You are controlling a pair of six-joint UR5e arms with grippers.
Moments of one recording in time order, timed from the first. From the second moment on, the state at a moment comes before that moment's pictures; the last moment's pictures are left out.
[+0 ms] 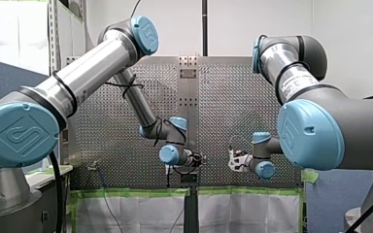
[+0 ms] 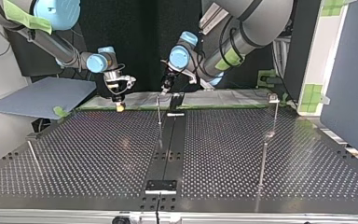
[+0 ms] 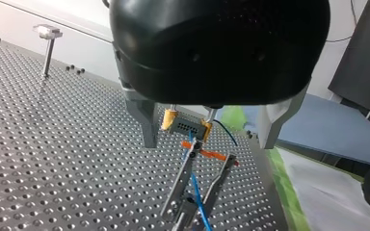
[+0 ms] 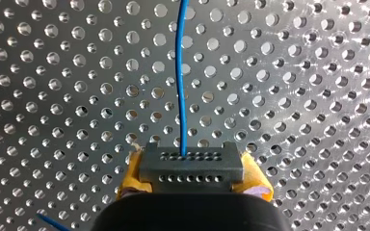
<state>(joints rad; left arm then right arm) -0.59 -2.42 -1.64 -2.47 -1.65 -1.80 1.84 -0.58 1.60 -1.02 1.31 1.50</state>
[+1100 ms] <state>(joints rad) -0.59 -2.40 -1.67 -2.53 -1.68 -1.75 1.84 -0.58 1.60 -1.02 1.30 1.50</state>
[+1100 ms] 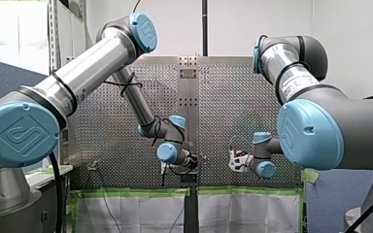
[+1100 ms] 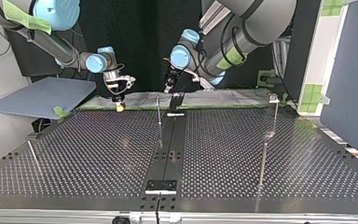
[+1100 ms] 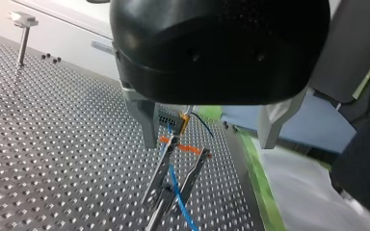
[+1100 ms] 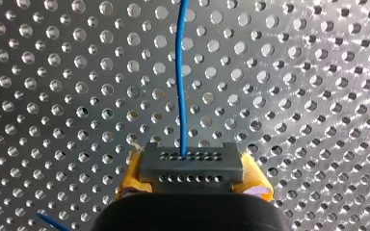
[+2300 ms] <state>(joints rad) -0.59 -2.06 -2.00 -2.52 -1.81 -1.87 1.83 -0.57 1.60 -1.02 1.29 1.50</state>
